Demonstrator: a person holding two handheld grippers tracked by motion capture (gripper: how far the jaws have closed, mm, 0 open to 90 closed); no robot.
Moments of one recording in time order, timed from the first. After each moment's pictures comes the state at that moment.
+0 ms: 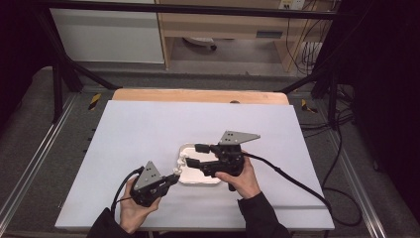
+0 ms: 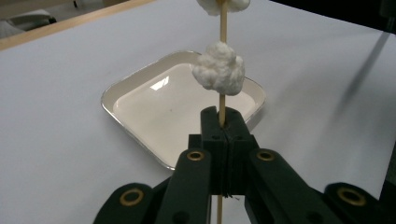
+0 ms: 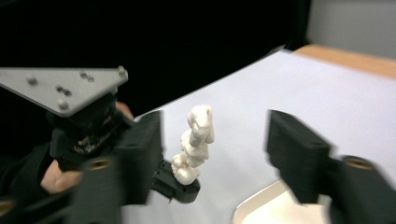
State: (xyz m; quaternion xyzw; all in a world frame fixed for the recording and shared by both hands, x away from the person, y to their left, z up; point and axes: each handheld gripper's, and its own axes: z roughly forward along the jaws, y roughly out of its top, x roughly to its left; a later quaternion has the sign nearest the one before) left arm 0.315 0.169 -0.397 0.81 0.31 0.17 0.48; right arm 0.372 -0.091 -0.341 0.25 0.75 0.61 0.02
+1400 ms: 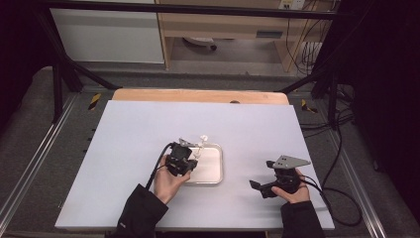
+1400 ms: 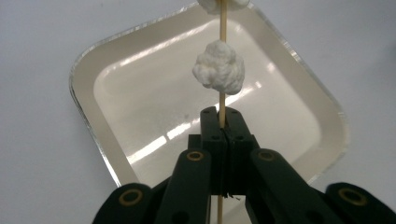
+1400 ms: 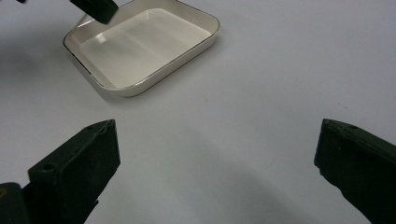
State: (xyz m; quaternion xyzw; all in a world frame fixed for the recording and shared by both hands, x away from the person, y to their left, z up) left arm 0.406 0.083 -0.417 0.83 0.46 0.10 0.30; right arm 0.356 -0.247 -0.428 0.35 0.81 0.45 0.14
